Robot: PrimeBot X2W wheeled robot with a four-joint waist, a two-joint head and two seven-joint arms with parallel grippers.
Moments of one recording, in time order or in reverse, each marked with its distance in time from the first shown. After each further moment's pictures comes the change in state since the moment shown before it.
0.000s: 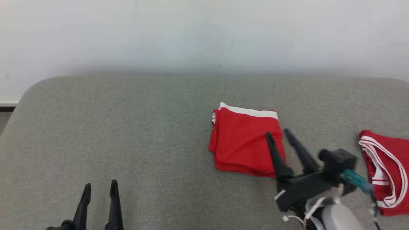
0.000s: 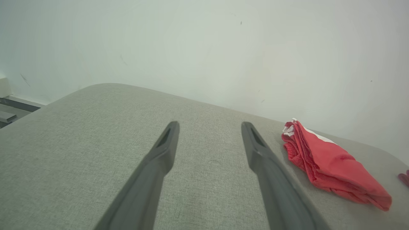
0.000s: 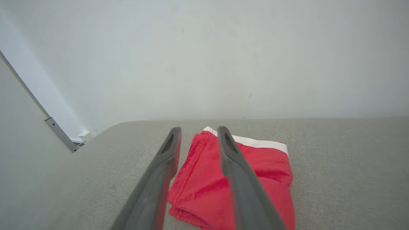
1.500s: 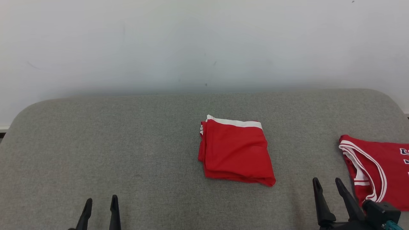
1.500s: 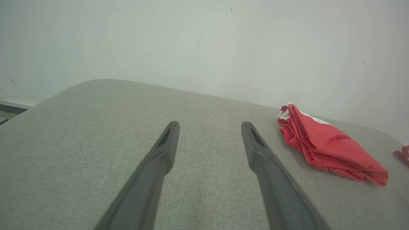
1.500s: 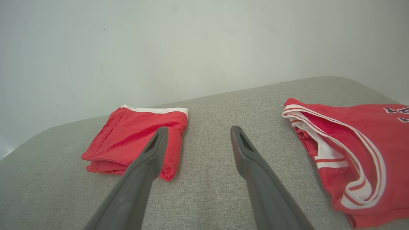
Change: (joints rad) left arm 0.011 0.000 0.046 0.120 0.056 -0.043 0.000; right arm 0.285 -0.085 -0.190 -0.006 0.030 0.000 -0.135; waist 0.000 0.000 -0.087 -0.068
